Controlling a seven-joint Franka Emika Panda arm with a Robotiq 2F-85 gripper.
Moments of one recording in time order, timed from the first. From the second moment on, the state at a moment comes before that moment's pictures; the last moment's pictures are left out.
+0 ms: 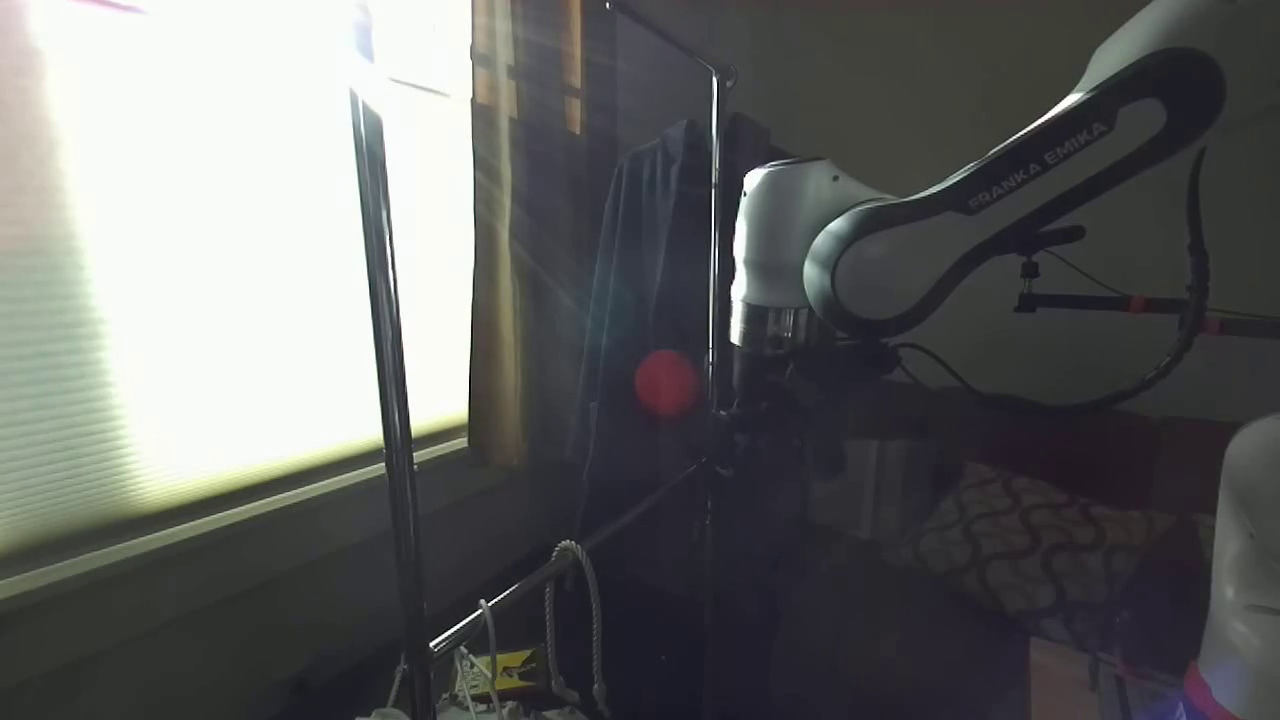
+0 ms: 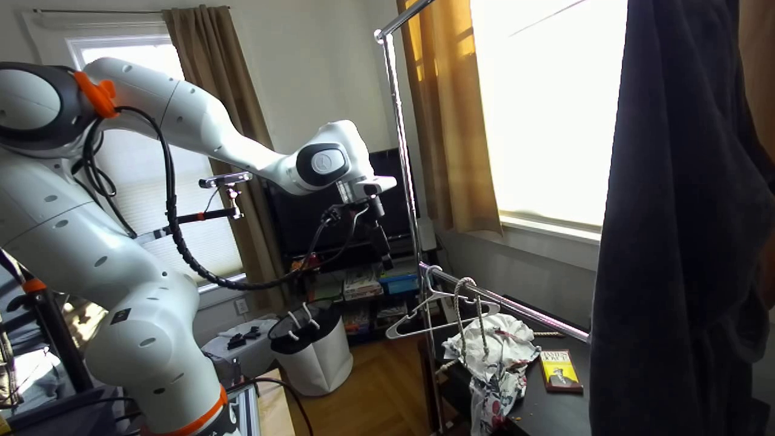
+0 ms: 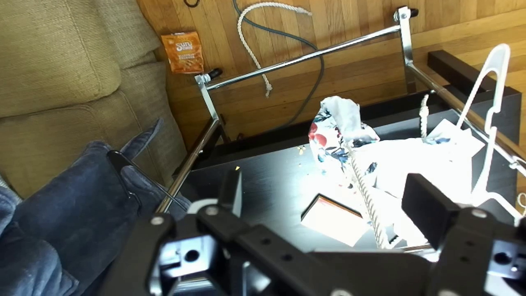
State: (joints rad) arm -0.06 -0.40 0.25 -2.52 -0.10 2.24 0.49
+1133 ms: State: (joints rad) arm -0.08 -0.42 0.17 -2.50 -0.11 2.42 0.46
